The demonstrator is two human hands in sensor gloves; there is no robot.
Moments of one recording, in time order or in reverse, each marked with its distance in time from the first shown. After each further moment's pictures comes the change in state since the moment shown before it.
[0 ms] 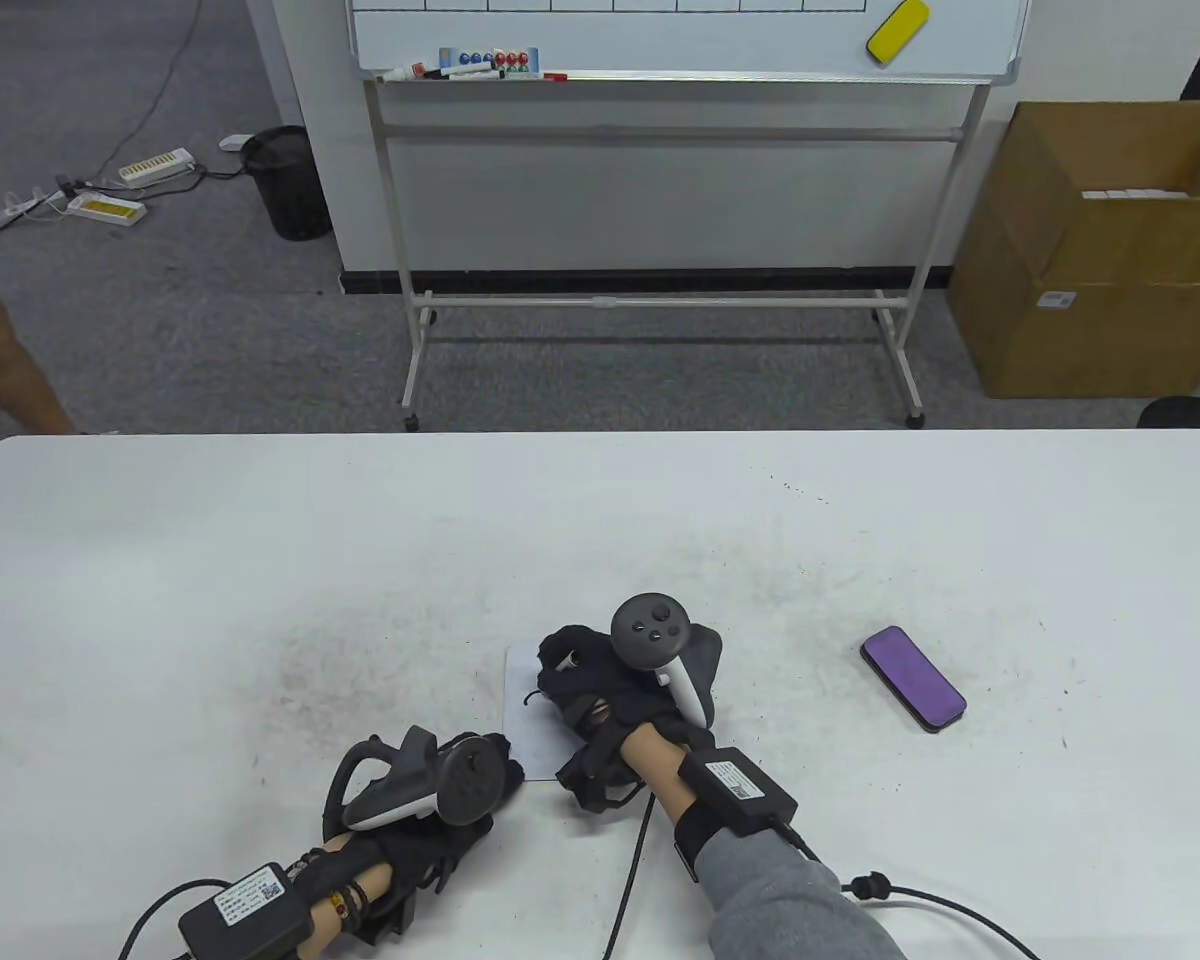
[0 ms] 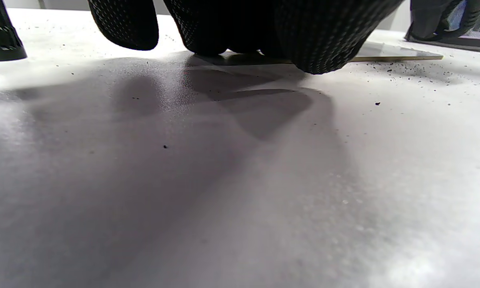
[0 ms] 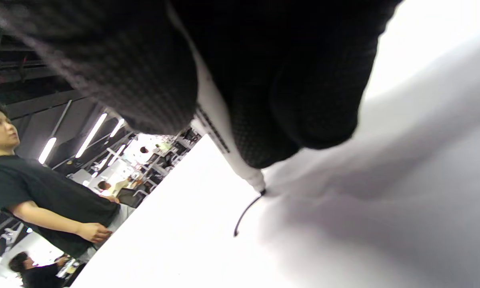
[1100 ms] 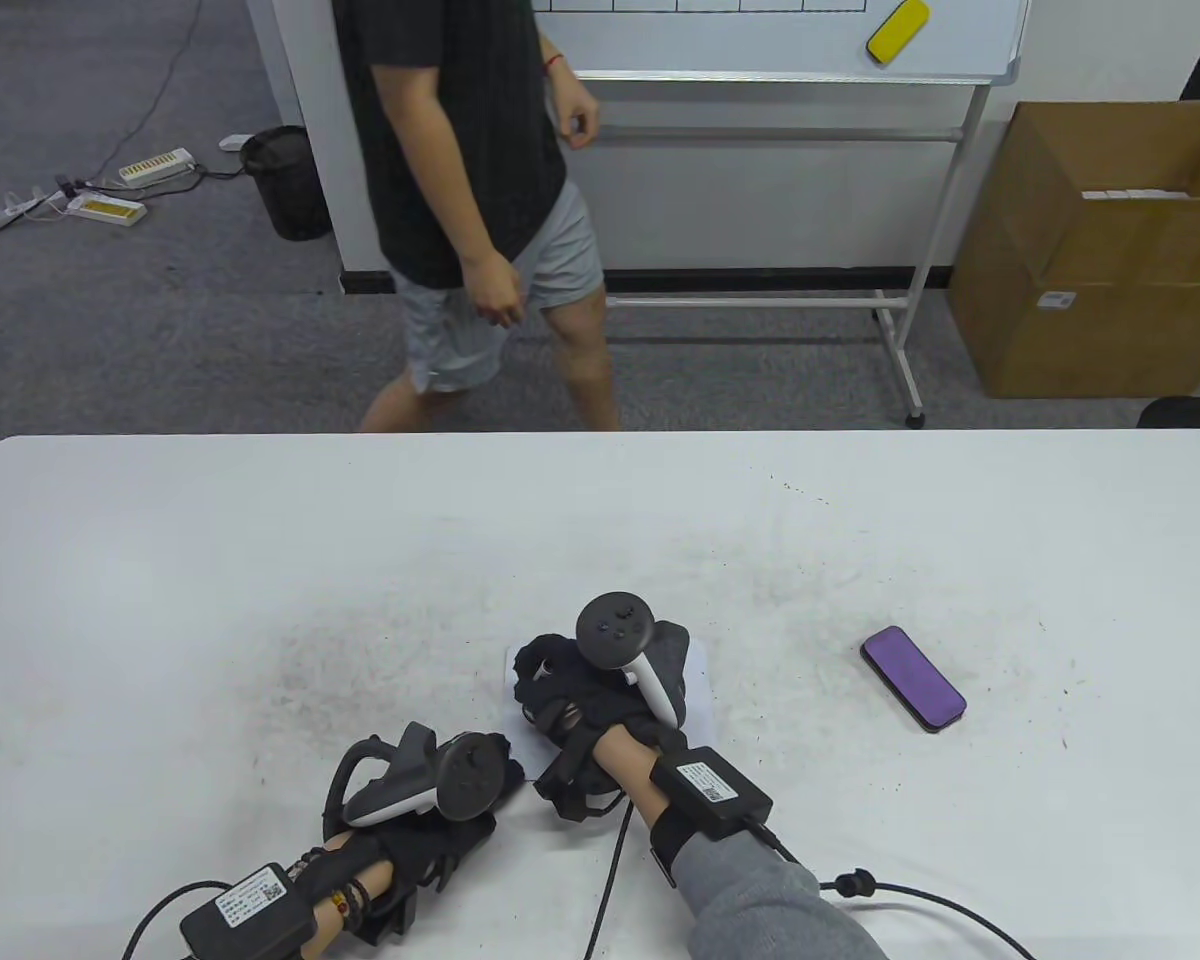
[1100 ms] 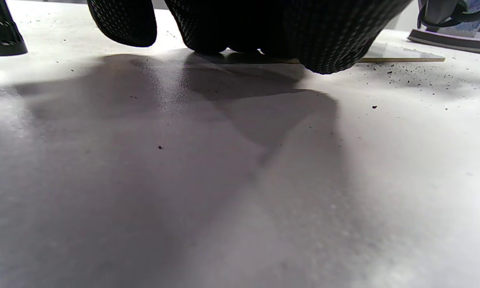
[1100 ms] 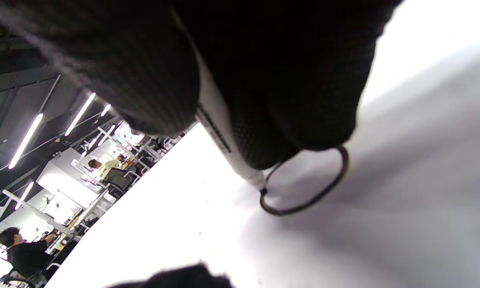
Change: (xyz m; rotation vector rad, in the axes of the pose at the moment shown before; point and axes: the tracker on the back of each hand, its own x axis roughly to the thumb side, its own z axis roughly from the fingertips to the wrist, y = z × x) left_hand -0.001 -0.001 -0.002 -0.013 0.007 0.017; right_hand 0.023 0.014 0.001 0.051 0.004 0.047
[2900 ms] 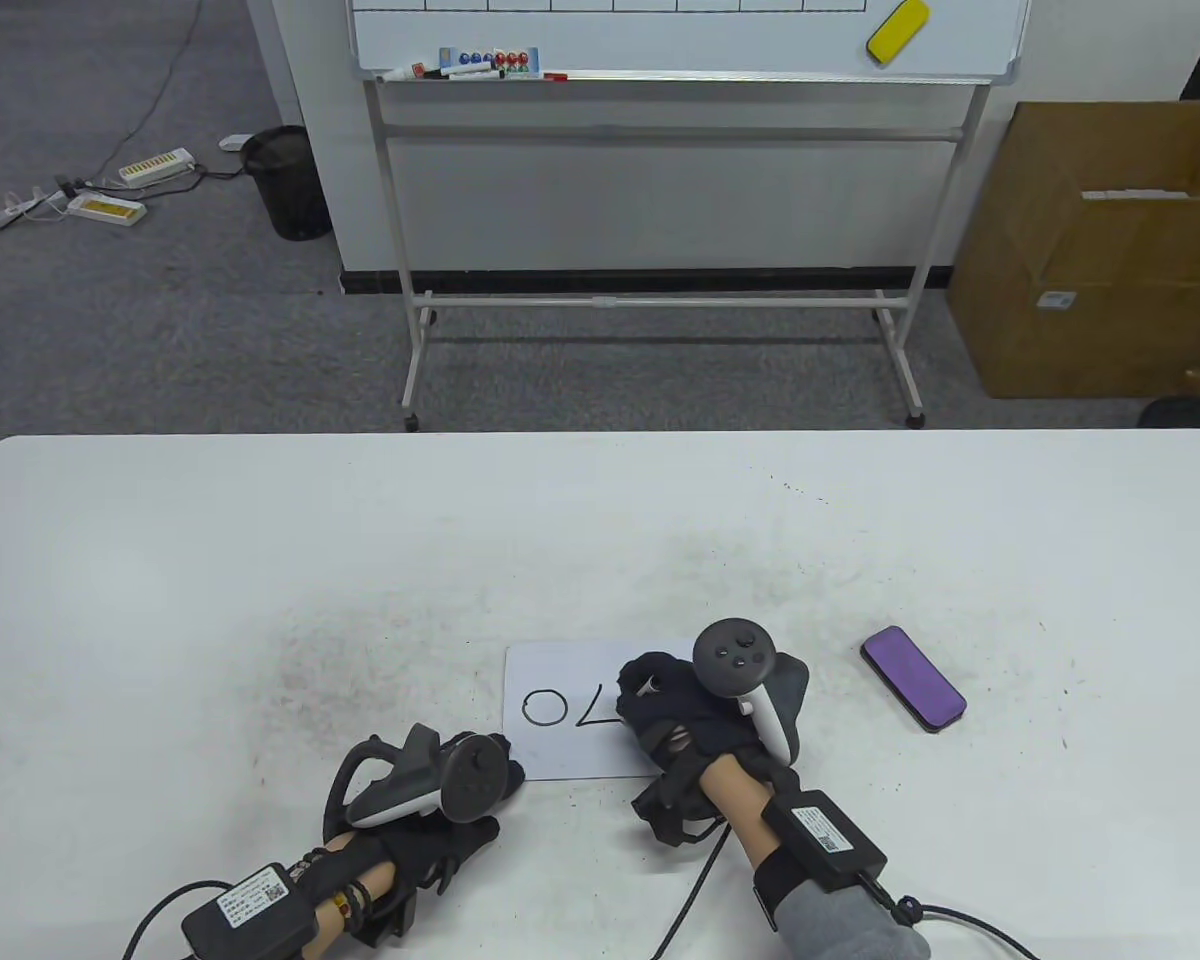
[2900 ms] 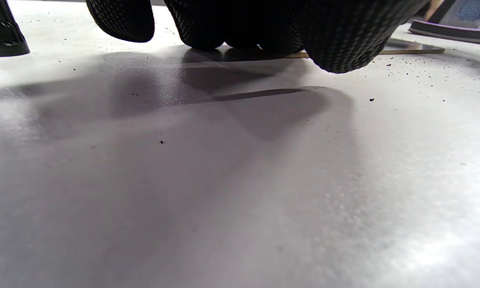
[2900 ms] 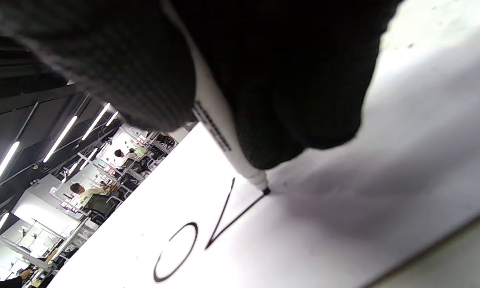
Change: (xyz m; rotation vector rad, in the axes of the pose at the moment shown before) left_hand 0.003 -0.001 0.000 -0.020 0.003 -0.016; right_hand -0.065 -0.055 0.034 -0.056 0.077 -0.036
